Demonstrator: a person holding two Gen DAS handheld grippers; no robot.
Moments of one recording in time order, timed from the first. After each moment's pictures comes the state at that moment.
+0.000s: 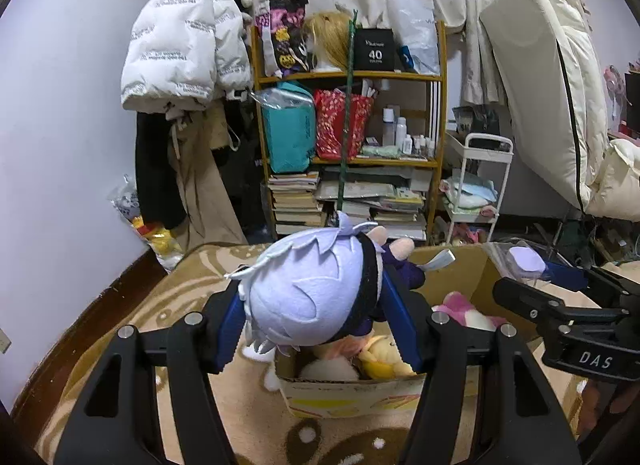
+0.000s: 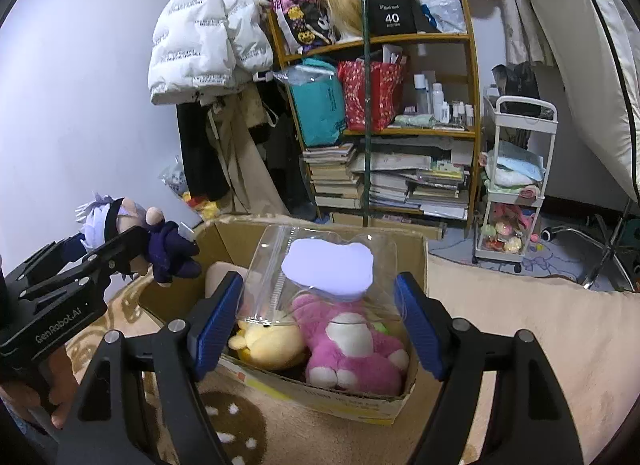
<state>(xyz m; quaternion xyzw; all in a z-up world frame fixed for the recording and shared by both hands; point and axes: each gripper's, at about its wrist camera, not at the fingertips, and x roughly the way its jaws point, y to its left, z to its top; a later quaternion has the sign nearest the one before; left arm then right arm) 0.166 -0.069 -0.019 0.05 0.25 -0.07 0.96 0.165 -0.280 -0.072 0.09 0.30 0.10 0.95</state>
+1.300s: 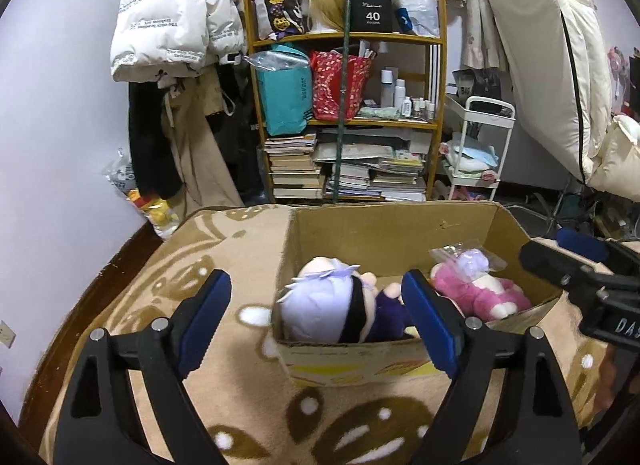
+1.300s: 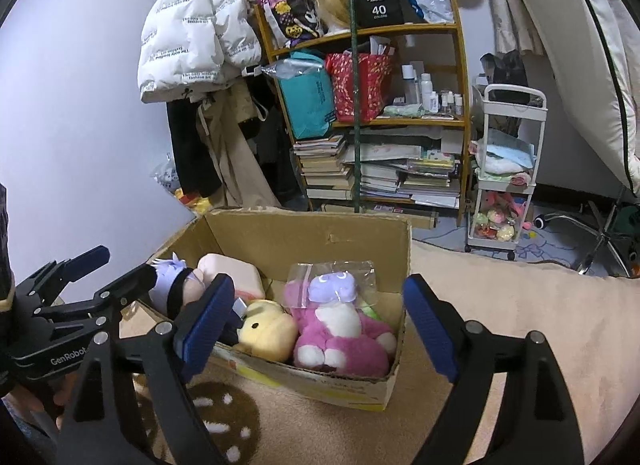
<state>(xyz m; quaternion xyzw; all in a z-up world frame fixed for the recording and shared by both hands) 0.170 -0.064 -0.036 0.07 0.31 -0.06 0.95 0.156 -0.286 -0.073 0.10 0.31 0.08 0.94</state>
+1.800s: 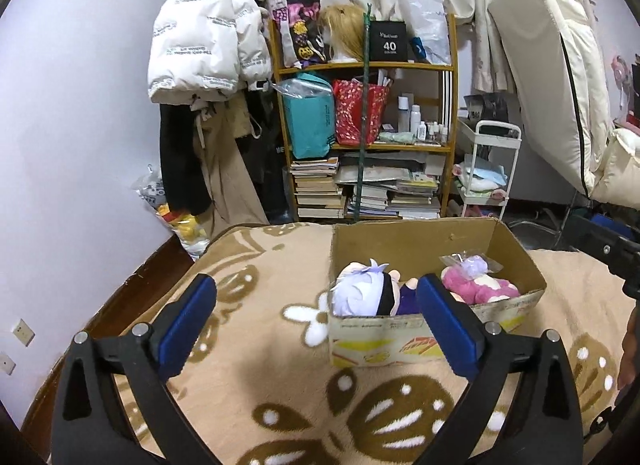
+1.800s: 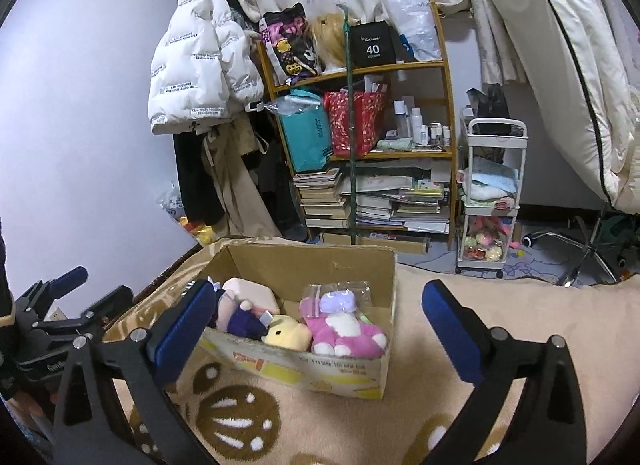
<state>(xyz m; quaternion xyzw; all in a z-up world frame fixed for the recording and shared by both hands) 0.110 -0.032 0.007 0.06 0.27 -0.04 0.96 0.104 -0.288 -0.025 0.10 0.26 0.07 0.96</state>
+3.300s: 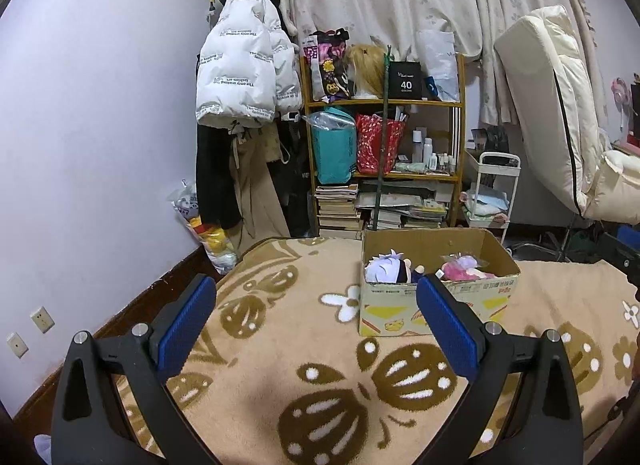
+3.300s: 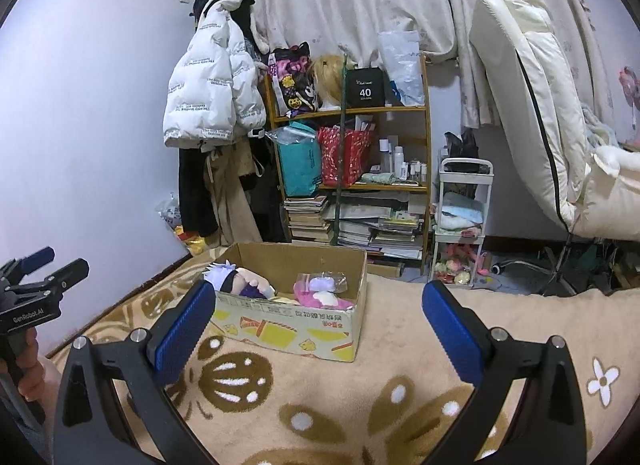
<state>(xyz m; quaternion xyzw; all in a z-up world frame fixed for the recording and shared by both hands) 0.009 0.011 0.045 0.06 0.22 -0.01 0.97 -0.003 -0.284 0.009 0.06 0.21 0.04 0.98</state>
